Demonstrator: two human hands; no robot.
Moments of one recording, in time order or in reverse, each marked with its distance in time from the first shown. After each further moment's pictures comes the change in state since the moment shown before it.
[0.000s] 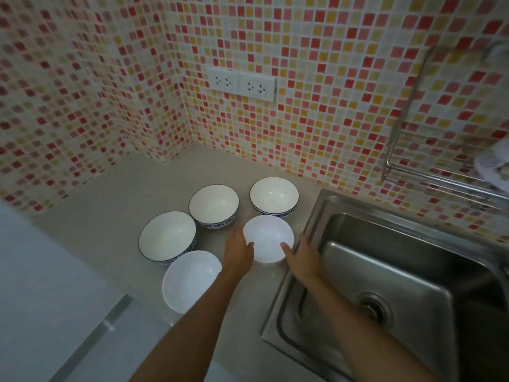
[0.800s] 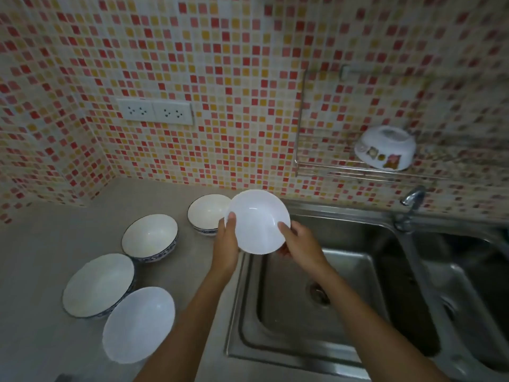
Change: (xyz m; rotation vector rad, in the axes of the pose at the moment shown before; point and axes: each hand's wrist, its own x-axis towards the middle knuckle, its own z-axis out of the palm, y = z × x) left_hand -0.037 0.091 -0.002 -0.882 -0.249 0.092; right_hand -0.068 0.000 -0.101 0.514 0.127 -0.056
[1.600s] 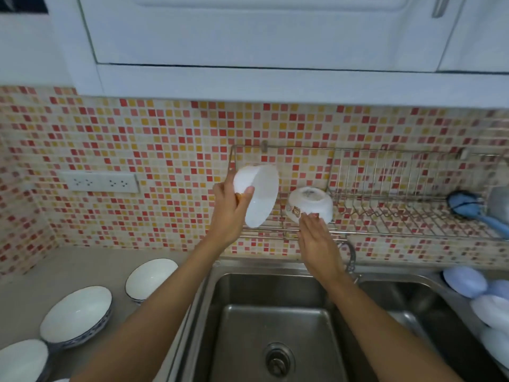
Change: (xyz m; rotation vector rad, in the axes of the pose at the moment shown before) left_hand 0.025 0.146 0.198 0.544 -0.129 0.736; right_hand 0.069 0.017 -0.227 -1.053 0.656 -0.669
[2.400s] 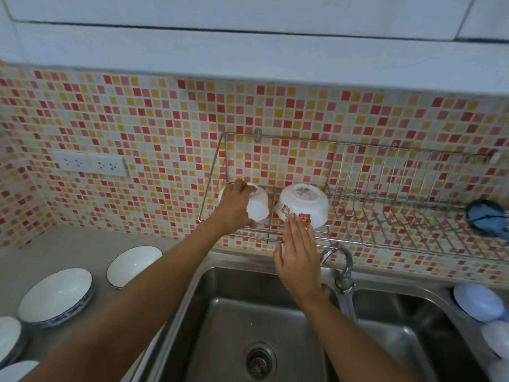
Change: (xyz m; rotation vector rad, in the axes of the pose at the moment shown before) left_hand 0.057 -0.042 0.072 0.697 -0.326 0.114; right_hand -0.005 0.008 0.021 -0.033 0.168 -0.043
